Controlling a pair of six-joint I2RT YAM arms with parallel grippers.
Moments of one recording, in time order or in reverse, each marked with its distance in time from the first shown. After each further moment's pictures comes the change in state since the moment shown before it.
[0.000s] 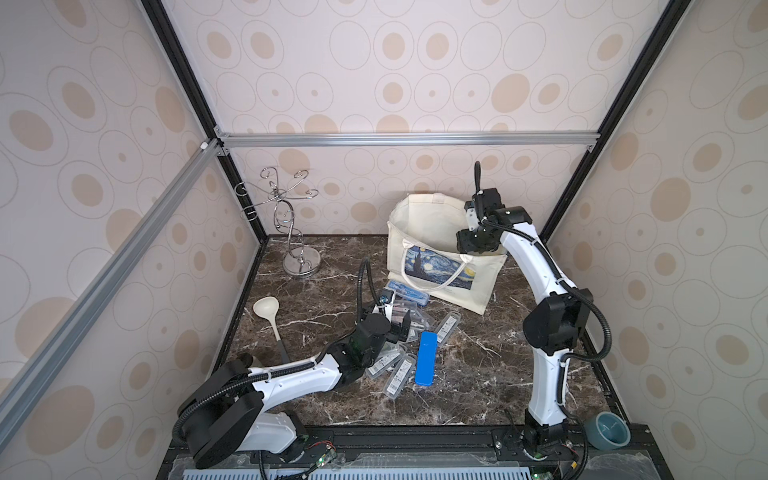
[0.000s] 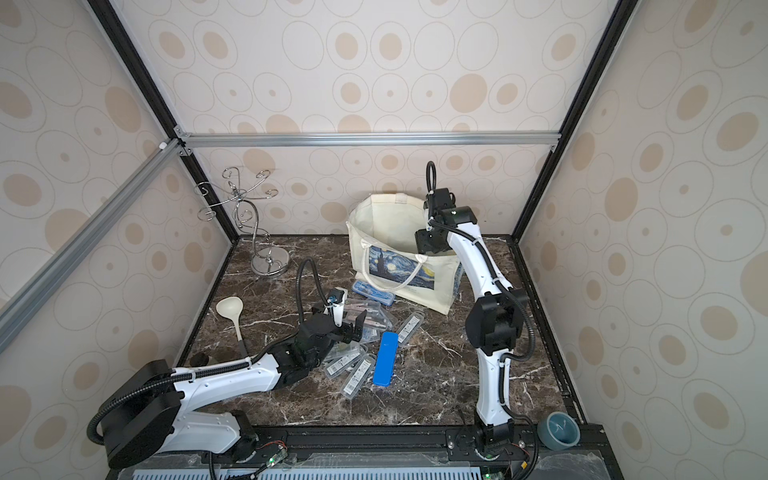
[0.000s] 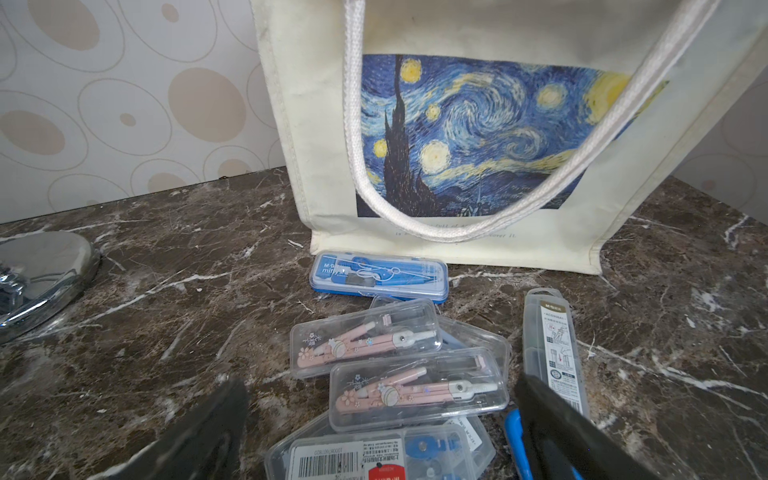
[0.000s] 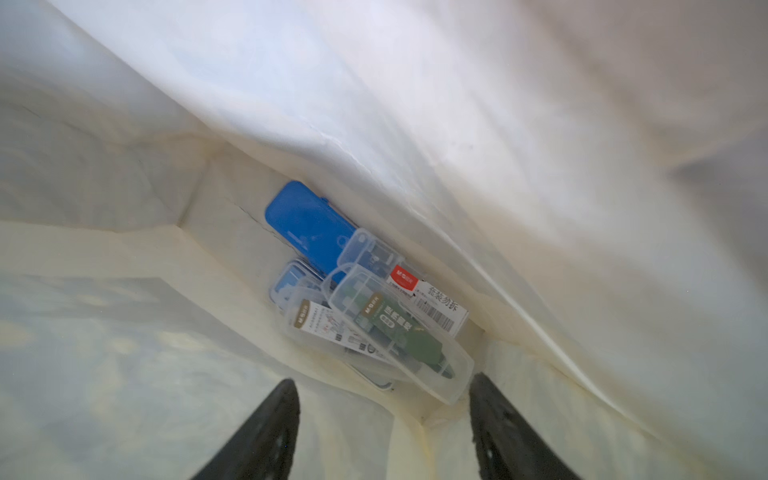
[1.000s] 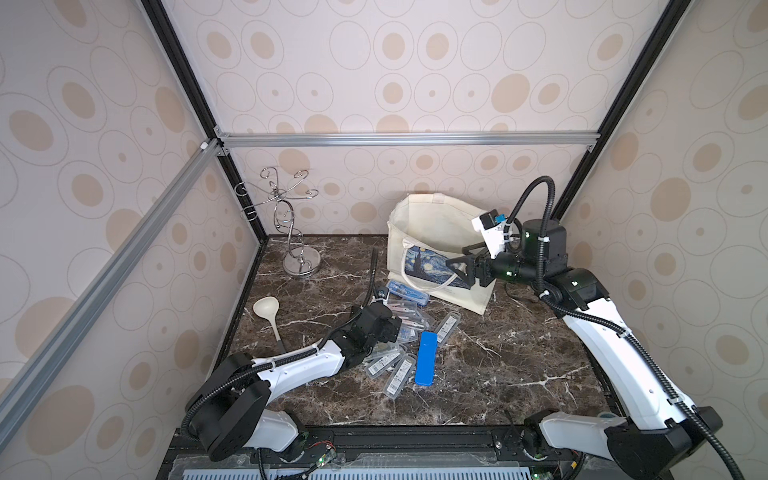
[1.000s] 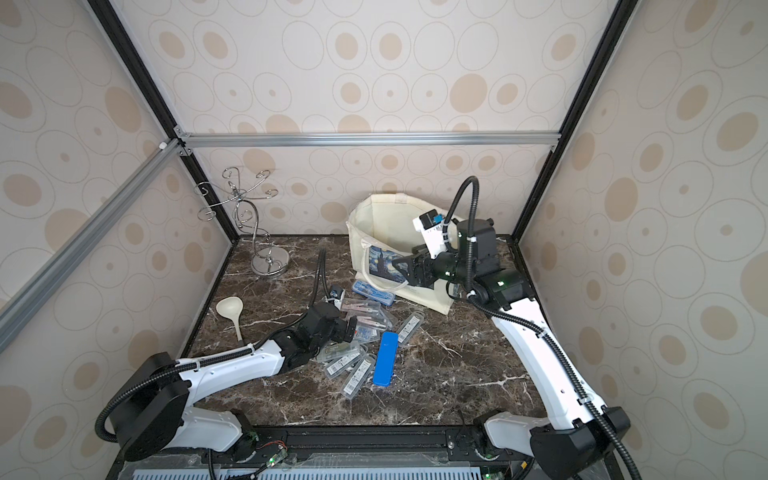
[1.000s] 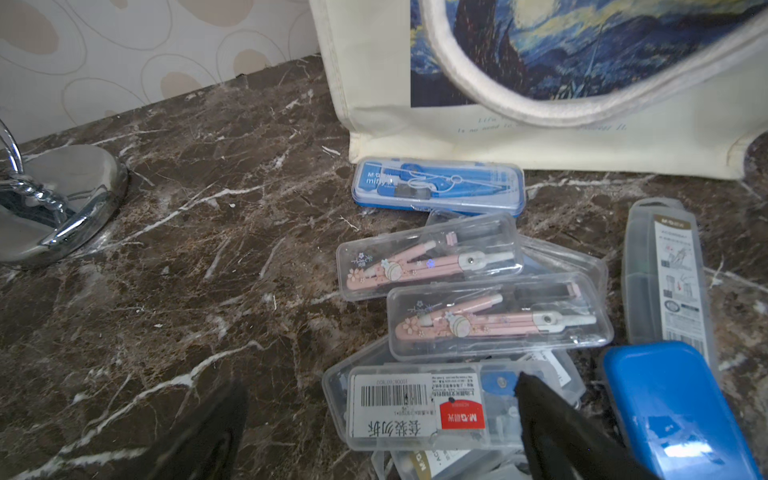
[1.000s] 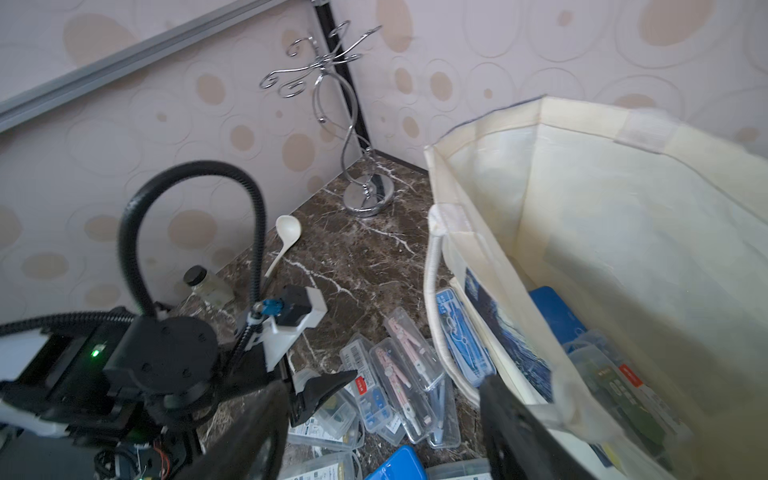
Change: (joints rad) left arm 0.093 0.060 0.114 -0.372 0.059 -0.022; right arm 0.162 -0.835 -0.791 0.501 -0.525 -0.047
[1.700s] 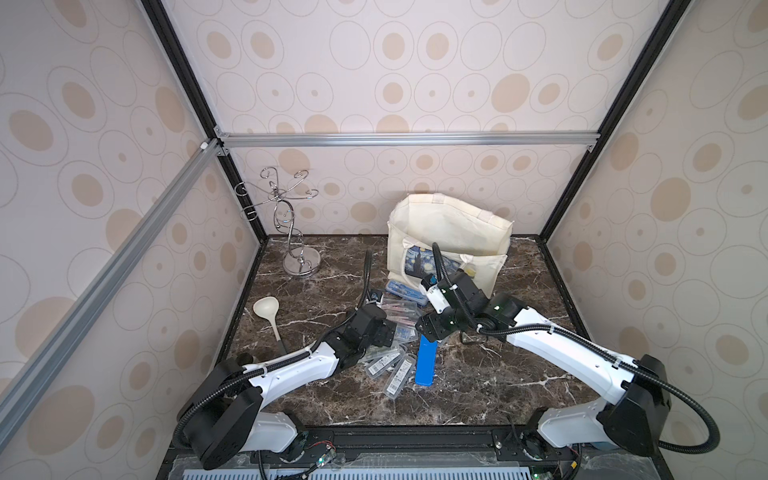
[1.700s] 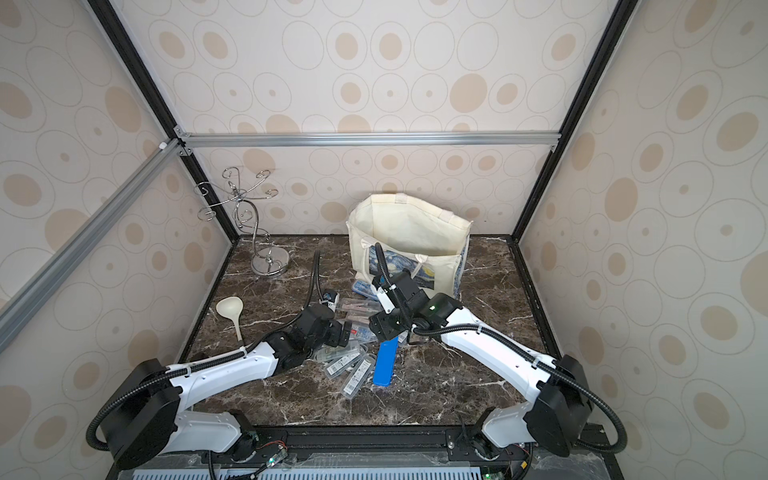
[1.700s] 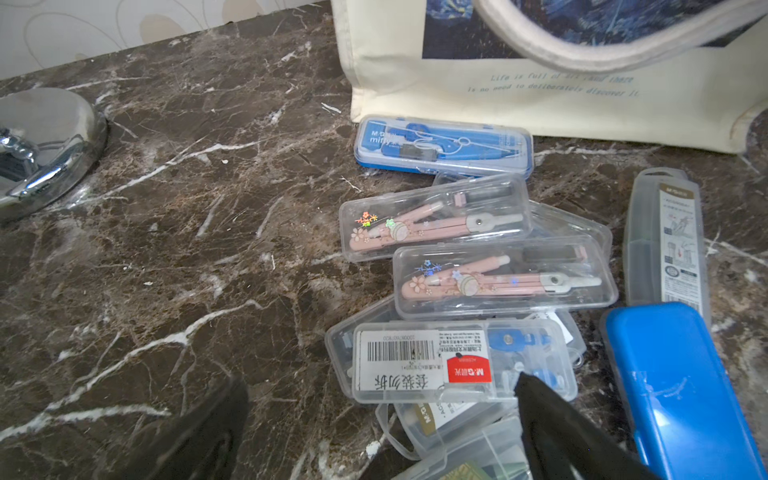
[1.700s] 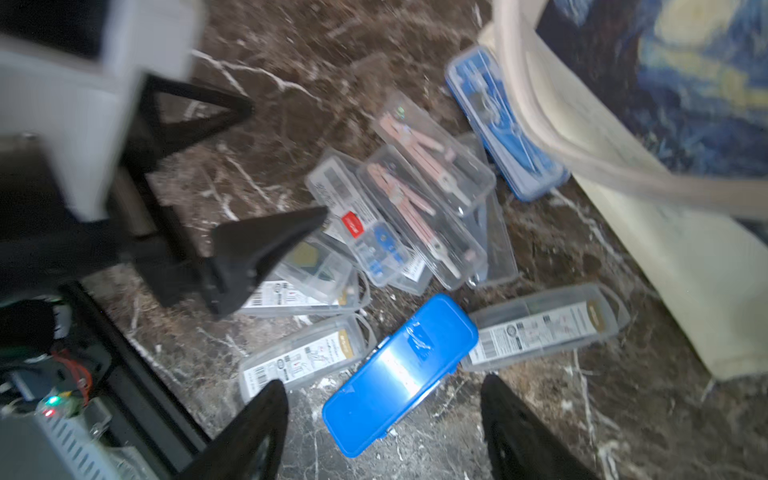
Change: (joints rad) left arm 0.032 -0.058 -0.040 -0.055 0.055 -0.065; right arm 0.369 0.160 -0.260 -0.116 0.492 0.259
